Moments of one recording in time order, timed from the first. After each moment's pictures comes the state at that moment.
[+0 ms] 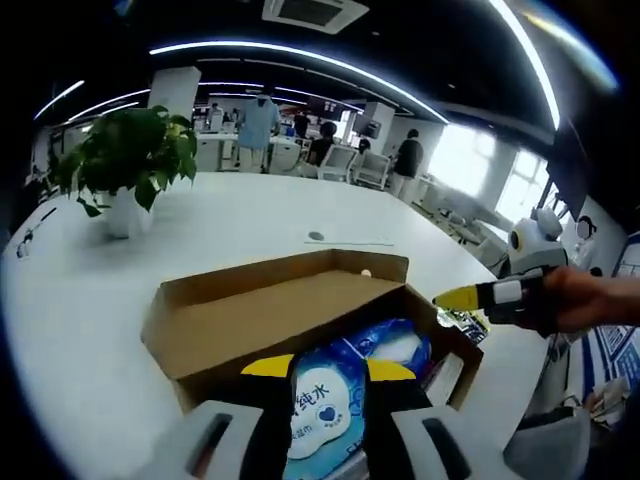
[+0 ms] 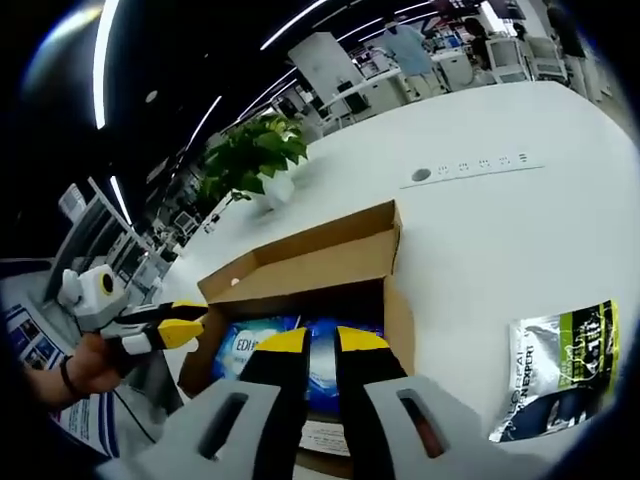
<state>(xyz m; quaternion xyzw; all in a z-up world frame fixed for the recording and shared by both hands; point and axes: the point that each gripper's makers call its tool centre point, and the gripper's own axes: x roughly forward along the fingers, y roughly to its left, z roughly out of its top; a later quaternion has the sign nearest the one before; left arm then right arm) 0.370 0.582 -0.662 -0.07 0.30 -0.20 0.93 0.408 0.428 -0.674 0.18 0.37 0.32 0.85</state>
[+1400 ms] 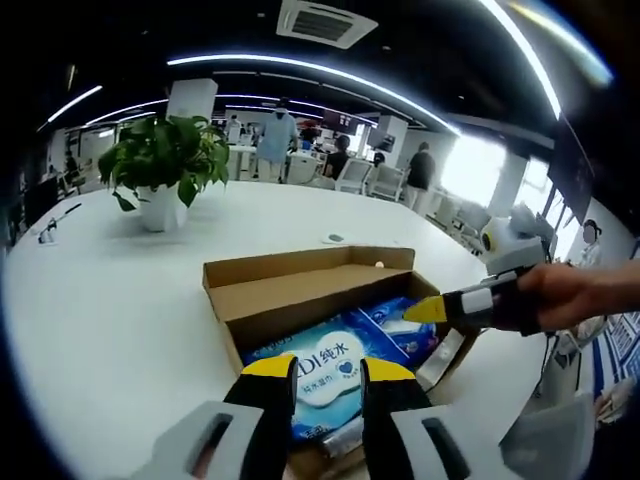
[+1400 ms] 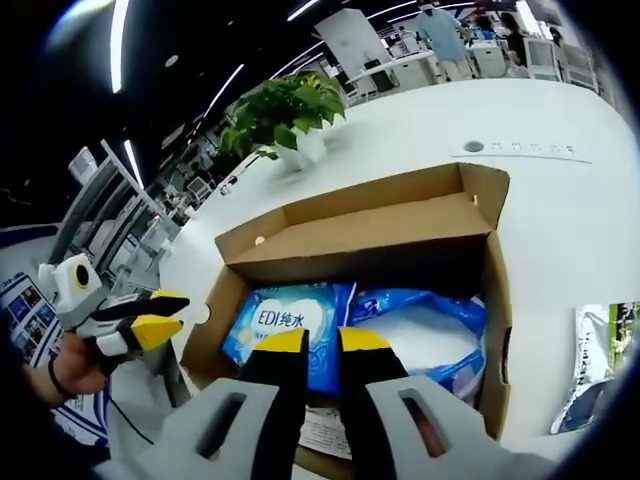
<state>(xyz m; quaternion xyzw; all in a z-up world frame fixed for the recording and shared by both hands) 0.315 0.612 -0.656 -0.08 0.28 -0.17 0.94 0.381 0.498 -0.702 0.13 0.40 0.37 0.83</state>
